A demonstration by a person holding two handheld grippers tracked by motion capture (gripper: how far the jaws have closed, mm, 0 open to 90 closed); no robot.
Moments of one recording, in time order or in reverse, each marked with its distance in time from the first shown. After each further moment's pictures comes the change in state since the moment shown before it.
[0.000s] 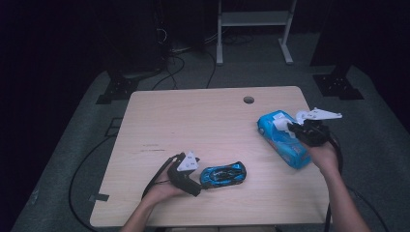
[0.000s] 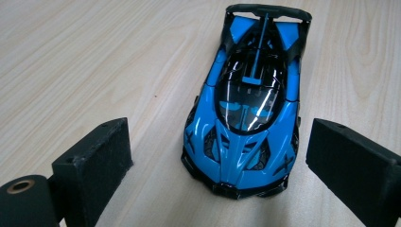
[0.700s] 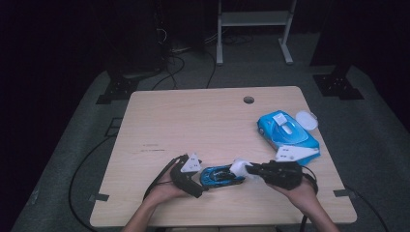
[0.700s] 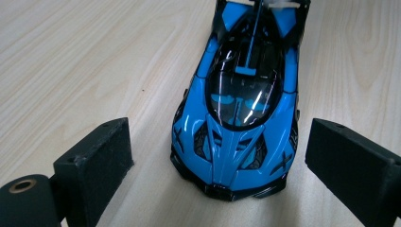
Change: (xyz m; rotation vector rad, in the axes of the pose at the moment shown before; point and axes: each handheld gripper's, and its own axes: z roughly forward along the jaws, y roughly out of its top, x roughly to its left) left arm -0.003 -0.002 0.010 0.039 -0.021 0.026; right arm 0.133 -0.021 -0.042 -0.081 0.591 -0.087
